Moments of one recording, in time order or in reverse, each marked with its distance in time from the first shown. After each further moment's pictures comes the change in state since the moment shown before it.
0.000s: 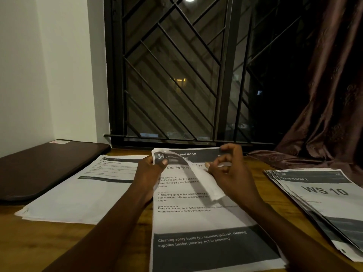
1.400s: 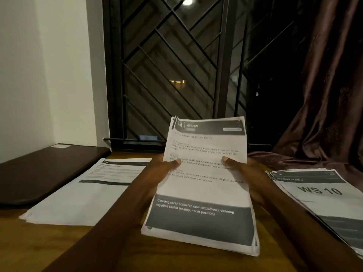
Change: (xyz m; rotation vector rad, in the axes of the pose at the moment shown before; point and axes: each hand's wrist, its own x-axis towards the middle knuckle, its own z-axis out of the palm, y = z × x) left_hand -0.019 0.031 0.019 0.194 -0.276 -0.038; right_hand 0.018 0.016 -0.036 0.679 -0.169 0.416
